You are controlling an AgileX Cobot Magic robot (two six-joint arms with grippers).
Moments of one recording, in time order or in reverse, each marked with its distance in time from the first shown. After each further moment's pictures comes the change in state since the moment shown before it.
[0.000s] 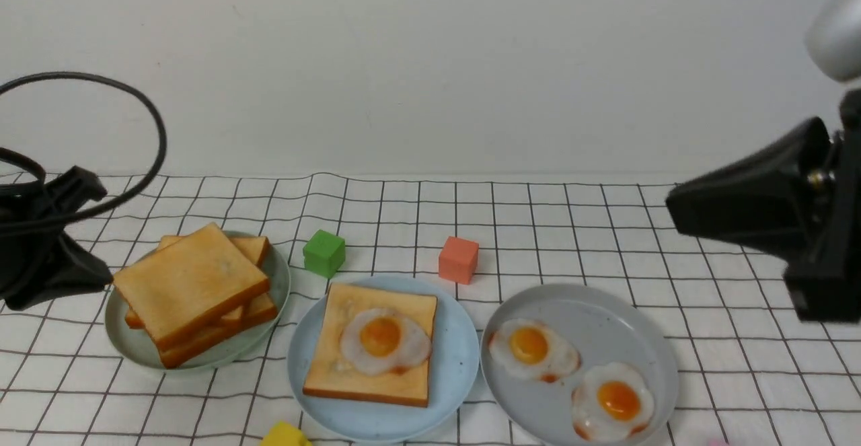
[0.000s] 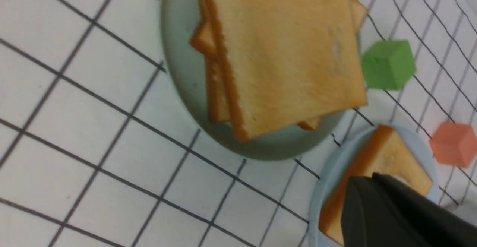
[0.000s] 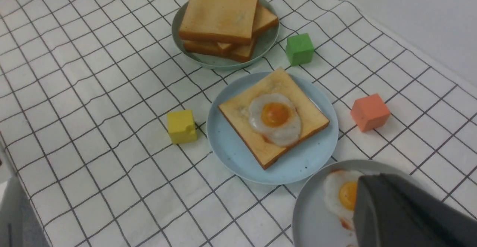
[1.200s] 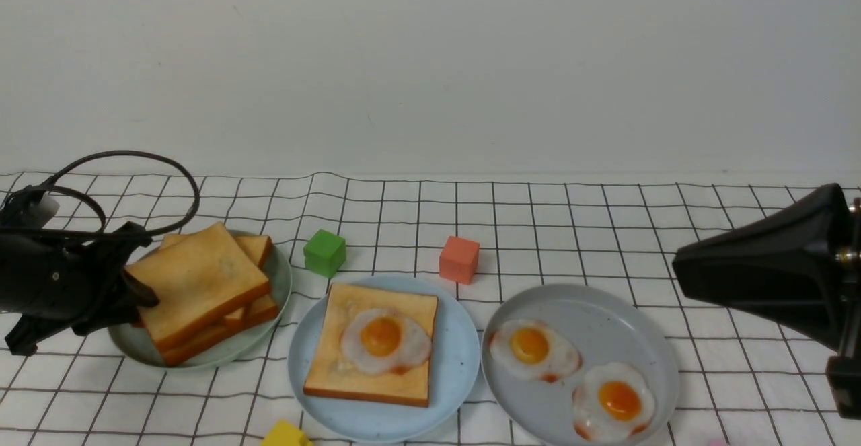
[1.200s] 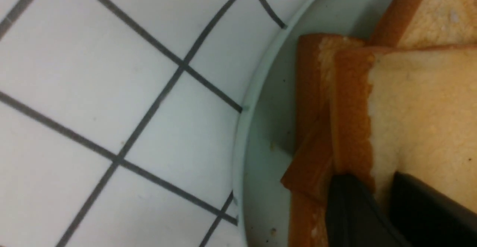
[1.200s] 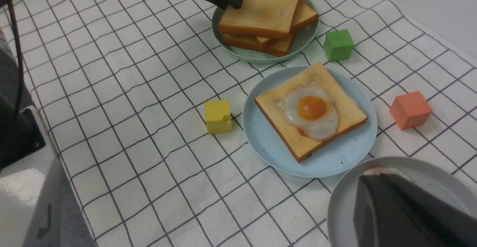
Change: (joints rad) right arm 0.000 -0.053 0.070 0.099 0.023 -0.070; left arm 0.015 0.397 -0.012 -0.341 -0.270 0.439
